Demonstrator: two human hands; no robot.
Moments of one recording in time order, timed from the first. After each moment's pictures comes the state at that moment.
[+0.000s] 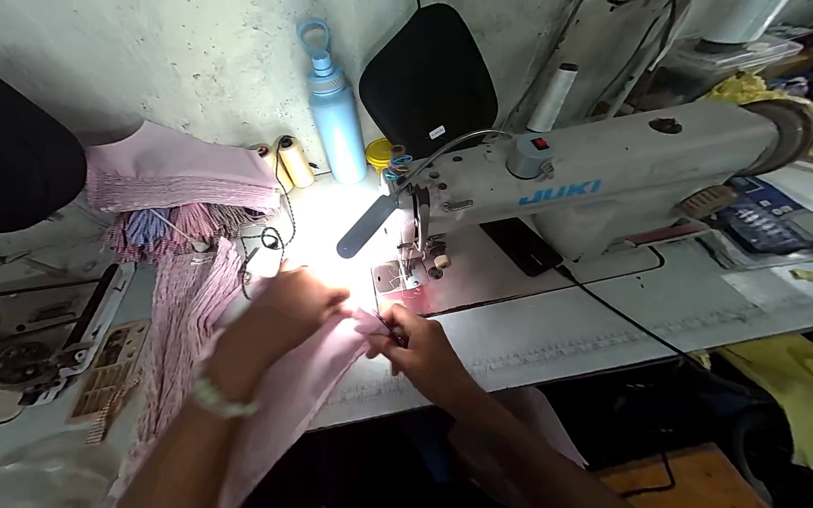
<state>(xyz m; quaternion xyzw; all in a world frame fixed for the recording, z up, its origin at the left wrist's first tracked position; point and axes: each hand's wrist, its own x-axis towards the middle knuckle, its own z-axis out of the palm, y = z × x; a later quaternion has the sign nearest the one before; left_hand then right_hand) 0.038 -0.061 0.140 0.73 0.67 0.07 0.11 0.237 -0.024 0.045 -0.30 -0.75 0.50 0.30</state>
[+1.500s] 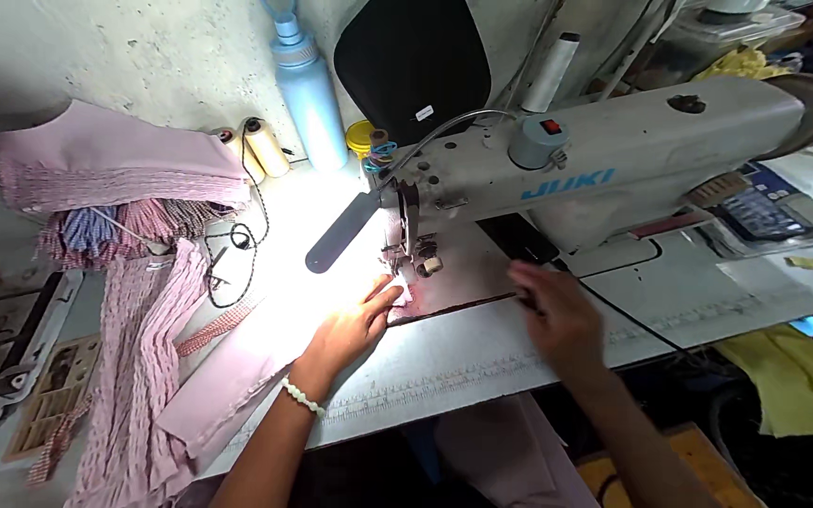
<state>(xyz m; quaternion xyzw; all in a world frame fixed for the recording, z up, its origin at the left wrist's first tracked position) 0.063 -0.010 -0.010 0.76 0.60 0.15 0.18 0.372 0.058 -0.019 -0.42 -0.81 0.00 0.42</state>
